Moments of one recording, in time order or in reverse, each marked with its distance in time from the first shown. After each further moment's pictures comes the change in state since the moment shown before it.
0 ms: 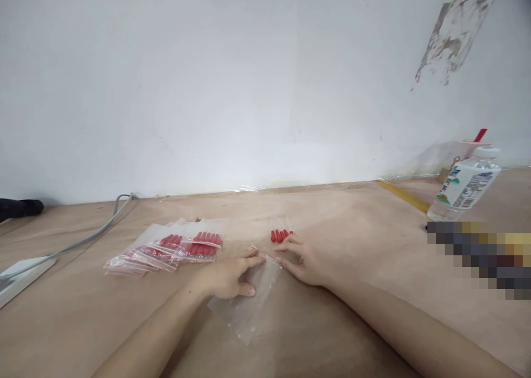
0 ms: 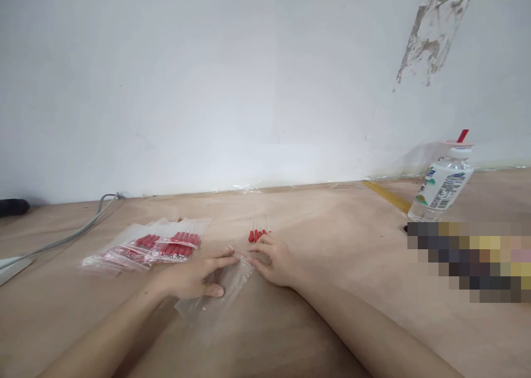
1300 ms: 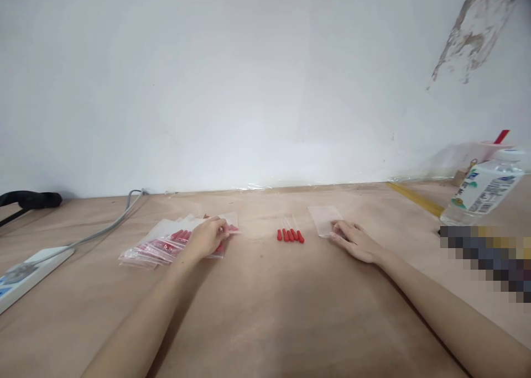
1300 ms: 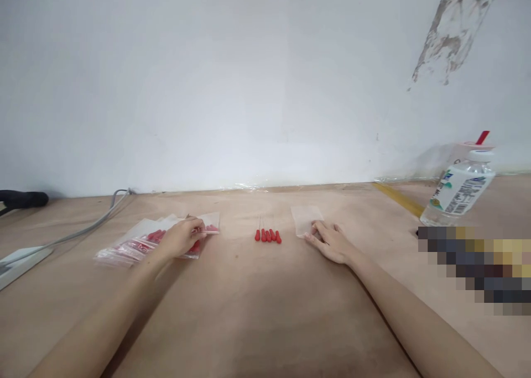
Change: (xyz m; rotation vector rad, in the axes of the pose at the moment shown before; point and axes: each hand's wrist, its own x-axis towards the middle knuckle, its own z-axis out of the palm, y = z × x) left_hand -0.001 -0.069 -0.035 0.243 0.510 -0.316; right_hand -0.033 0.079 -0.083 -0.379 -0.205 0.441
